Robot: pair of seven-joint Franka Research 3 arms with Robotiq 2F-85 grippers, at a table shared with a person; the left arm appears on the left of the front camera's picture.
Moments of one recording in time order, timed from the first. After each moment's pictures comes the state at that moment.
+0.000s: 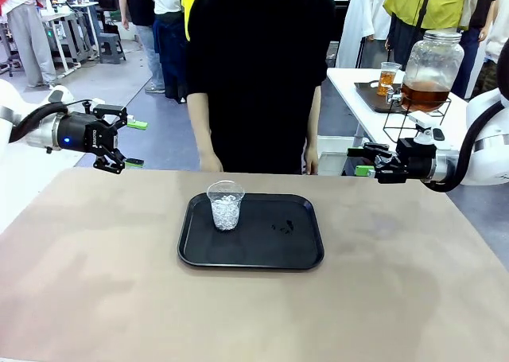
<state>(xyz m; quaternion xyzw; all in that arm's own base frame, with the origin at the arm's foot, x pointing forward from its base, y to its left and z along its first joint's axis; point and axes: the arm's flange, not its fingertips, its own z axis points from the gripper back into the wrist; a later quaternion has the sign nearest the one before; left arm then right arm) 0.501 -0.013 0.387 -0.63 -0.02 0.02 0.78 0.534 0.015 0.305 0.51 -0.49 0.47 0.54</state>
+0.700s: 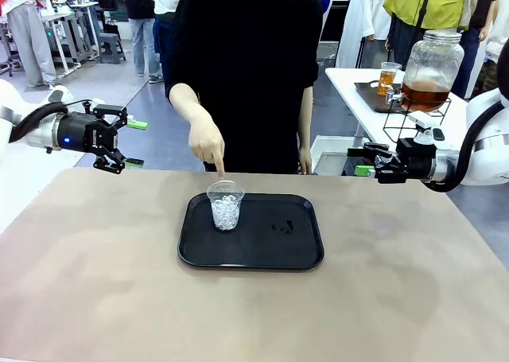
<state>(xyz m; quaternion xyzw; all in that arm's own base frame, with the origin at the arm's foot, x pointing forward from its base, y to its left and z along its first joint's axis) 0.501 -0.013 0.387 -0.63 -0.02 0.02 0.78 0.534 0.015 0.305 0.51 -0.49 0.47 0.54</state>
